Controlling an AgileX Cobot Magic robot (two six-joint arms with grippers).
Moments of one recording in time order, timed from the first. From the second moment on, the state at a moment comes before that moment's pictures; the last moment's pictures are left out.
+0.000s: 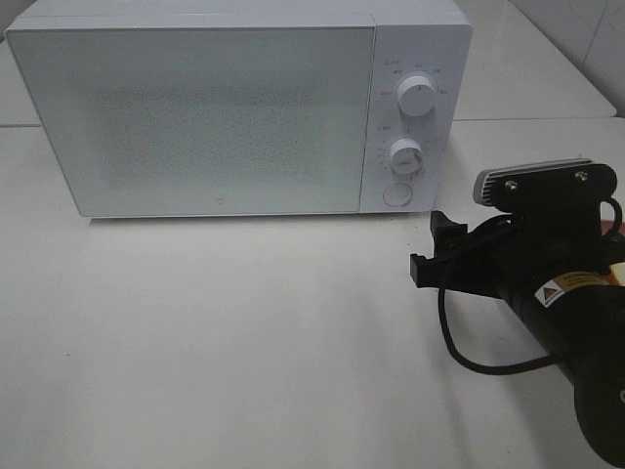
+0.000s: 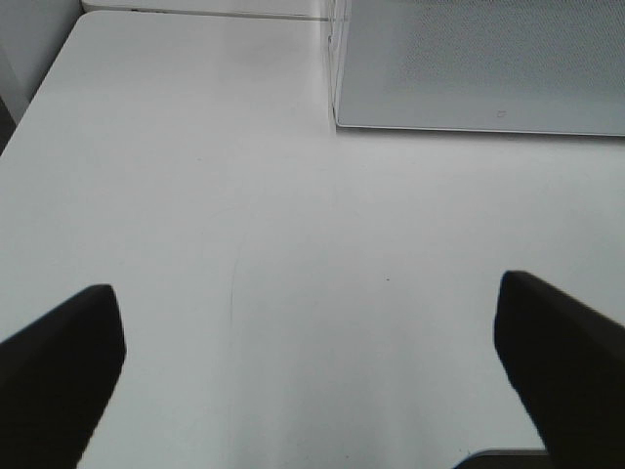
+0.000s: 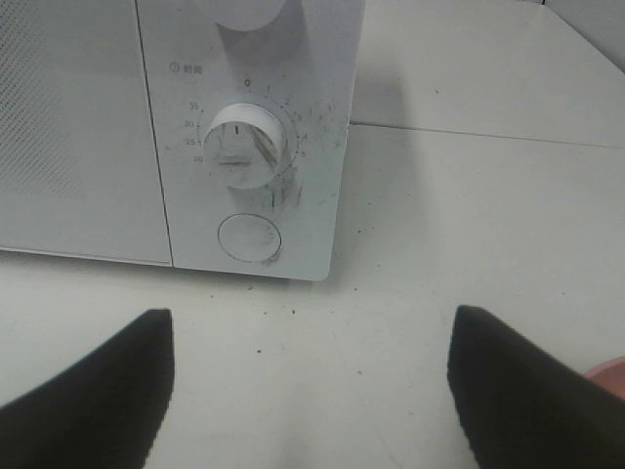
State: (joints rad) left arm 0.02 0.00 -0.52 -0.06 1.08 -0.01; right arm 0.79 1.72 -0.29 0.79 -1.20 -0.24
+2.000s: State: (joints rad) left arm 0.02 0.00 -0.52 -0.06 1.08 -0.01; right arm 0.79 1.83 -0.37 0.72 -1.10 1.45
